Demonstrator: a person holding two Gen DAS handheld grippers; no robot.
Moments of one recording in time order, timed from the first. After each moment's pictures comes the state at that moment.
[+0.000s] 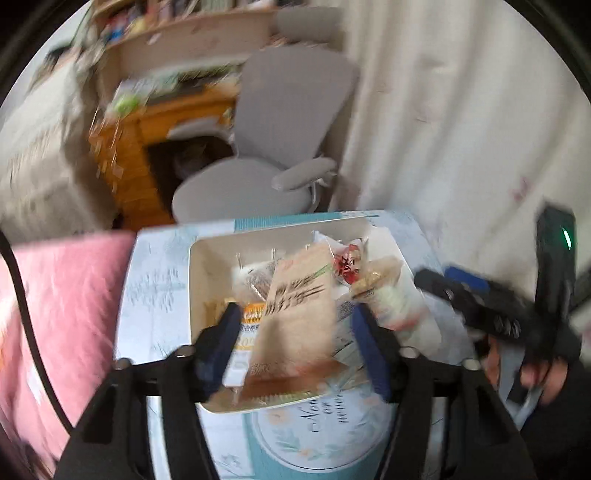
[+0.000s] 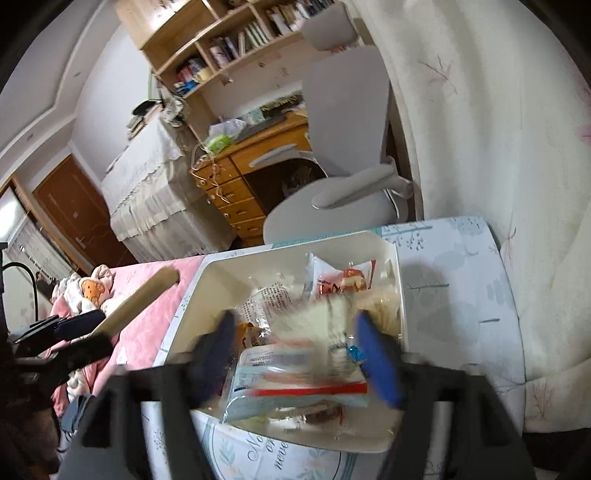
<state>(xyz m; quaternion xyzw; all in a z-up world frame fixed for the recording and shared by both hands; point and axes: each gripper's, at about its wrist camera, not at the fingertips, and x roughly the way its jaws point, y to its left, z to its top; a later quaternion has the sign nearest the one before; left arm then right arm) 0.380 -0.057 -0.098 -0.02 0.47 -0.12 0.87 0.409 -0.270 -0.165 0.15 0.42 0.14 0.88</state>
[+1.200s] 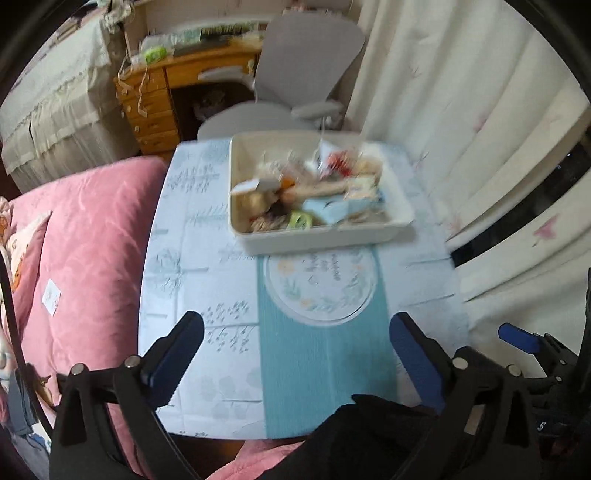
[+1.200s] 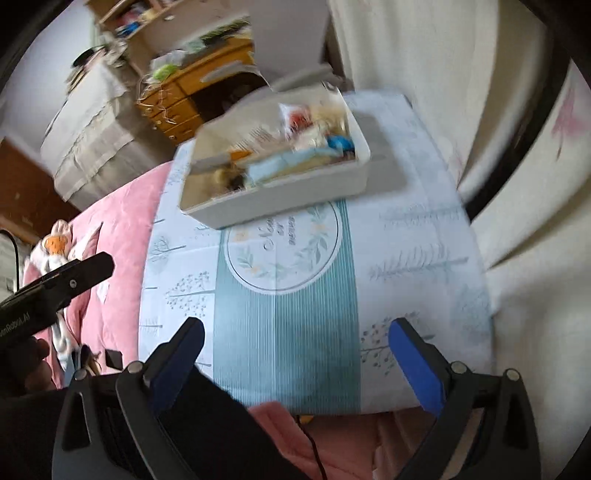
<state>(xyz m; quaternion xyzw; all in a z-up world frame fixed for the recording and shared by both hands) 0.185 -0.002 -0.054 -0.01 0.52 -0.10 0.85 0.165 -0.207 -0.103 0.10 0.56 0.02 0.82</state>
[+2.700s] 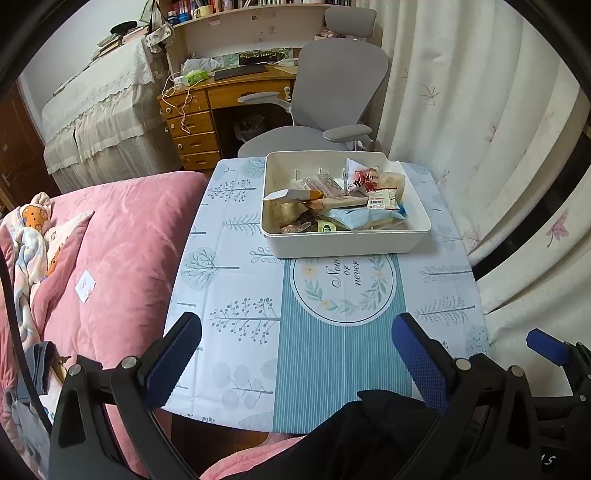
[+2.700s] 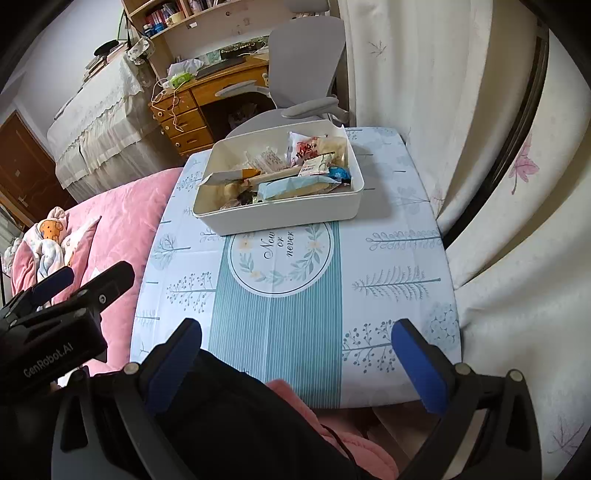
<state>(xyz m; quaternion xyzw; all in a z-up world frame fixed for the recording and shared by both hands) 0.131 -0.015 -0.051 0.01 0.49 -0.02 0.87 0.130 -0.192 -0.083 0.06 0.53 0.02 0.85</state>
